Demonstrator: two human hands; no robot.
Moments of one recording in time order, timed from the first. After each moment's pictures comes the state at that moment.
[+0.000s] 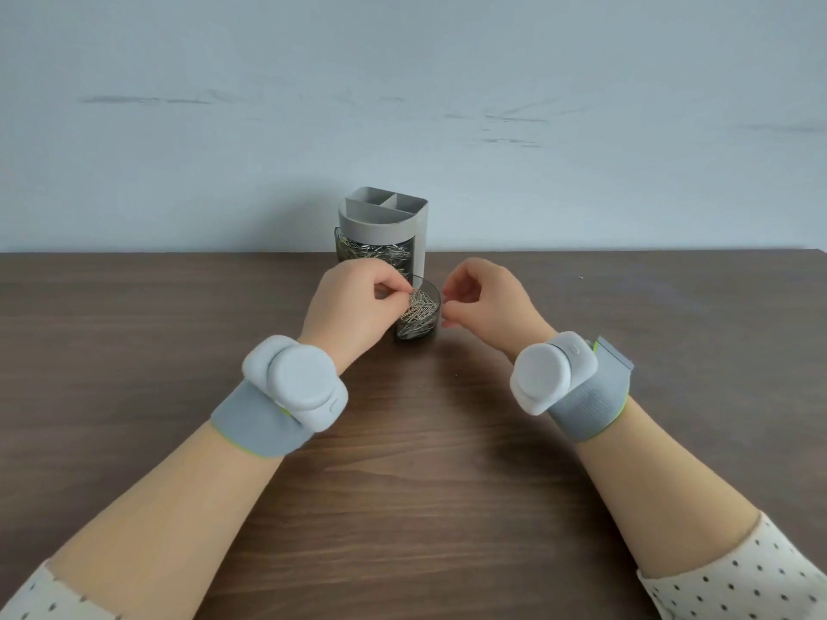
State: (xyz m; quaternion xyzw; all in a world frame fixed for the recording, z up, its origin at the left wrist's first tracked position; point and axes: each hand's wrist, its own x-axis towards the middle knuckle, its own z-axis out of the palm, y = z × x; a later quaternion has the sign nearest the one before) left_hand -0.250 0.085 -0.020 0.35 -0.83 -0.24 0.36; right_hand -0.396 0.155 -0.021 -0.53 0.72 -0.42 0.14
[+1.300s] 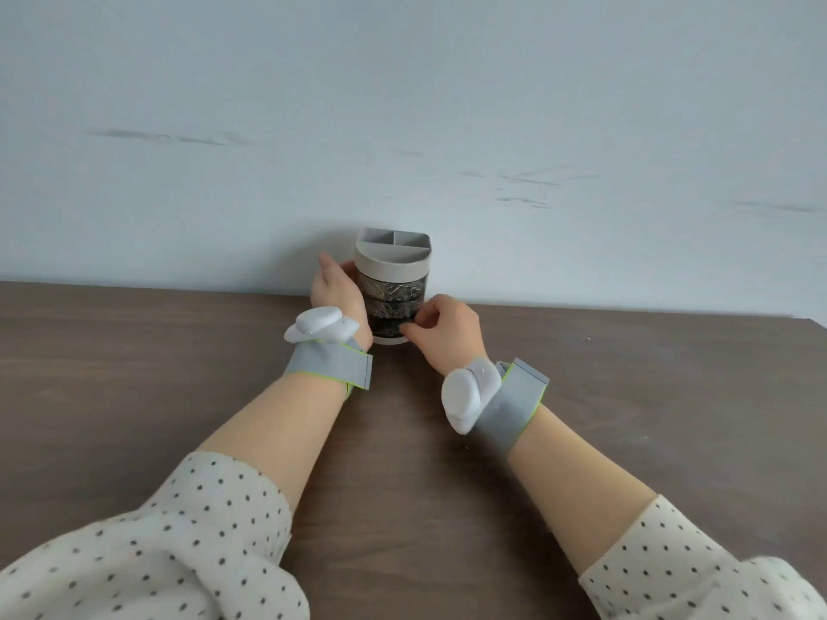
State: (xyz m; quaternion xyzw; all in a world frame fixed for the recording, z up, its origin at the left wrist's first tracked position) left_hand -0.311 -0.017 -0.029 0.43 -0.35 -0.58 0.59; right_hand -0.386 0.079 -0.031 -0.49 0.75 -0.42 0.11
